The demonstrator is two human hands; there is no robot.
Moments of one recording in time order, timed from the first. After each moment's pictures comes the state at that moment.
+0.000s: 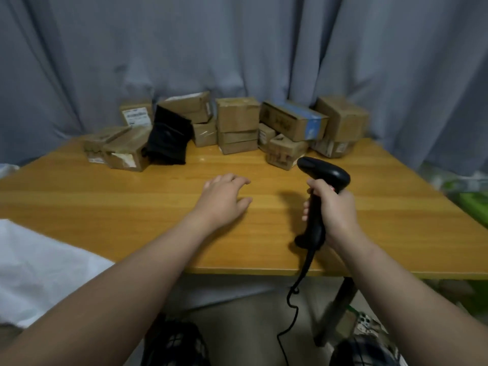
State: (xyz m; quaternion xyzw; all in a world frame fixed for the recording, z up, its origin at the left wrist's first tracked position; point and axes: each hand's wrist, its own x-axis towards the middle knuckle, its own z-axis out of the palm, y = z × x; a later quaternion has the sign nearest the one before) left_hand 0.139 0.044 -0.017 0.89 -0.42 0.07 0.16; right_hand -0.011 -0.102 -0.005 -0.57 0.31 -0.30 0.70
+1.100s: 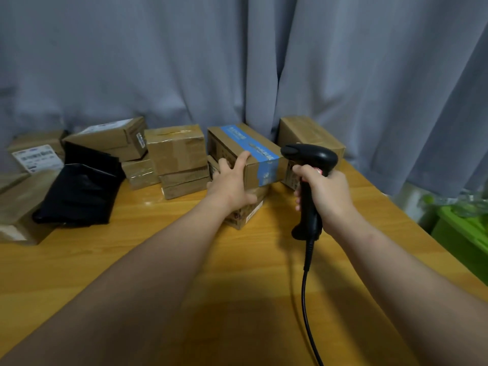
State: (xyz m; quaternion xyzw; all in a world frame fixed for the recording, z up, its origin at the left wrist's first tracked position) left_hand 0.256 -0.193 0.014 0.90 -0.38 -0.01 0.23; right_hand 0.088 -0.274 0.046 -0.63 0.28 -0.35 0.63
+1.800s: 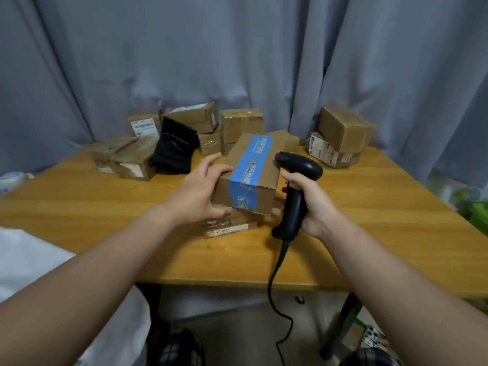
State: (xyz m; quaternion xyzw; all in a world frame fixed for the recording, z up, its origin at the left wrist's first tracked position) left_hand 0.182 0.084 0.012 0.83 -0.50 0.11 0.21; right_hand 0.034 -0.101 0.021 -0.52 0.23 -0.15 0.81
